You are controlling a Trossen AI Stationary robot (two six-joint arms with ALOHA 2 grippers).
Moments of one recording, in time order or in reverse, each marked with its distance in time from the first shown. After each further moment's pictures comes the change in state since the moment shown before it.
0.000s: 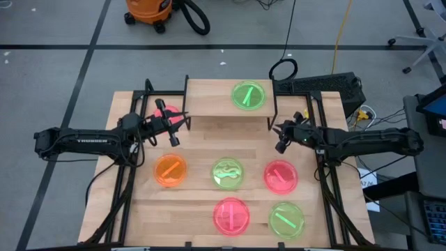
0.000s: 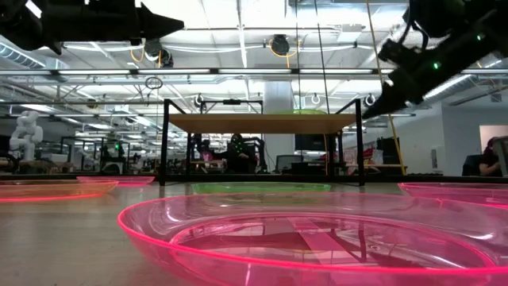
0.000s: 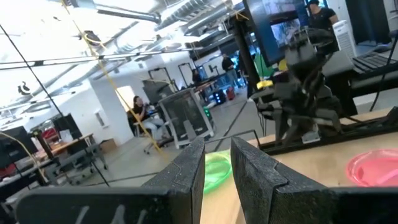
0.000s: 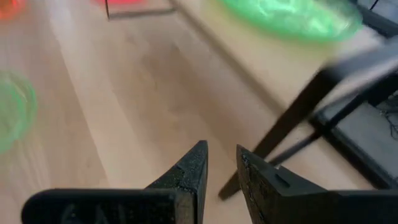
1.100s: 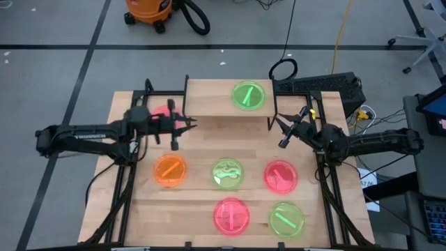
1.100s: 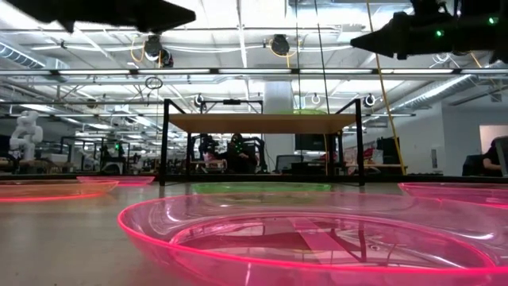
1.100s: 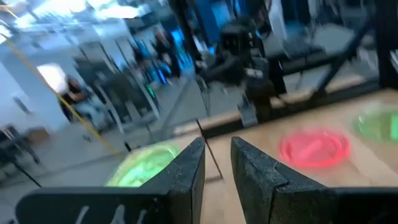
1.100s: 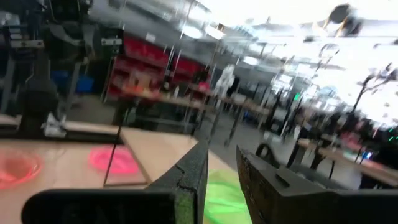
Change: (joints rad) left arm -0.001 0.046 0.191 -0.333 0.200 -0.052; right arm 0.065 -0.091 -0.131 0.836 0.003 -0.476
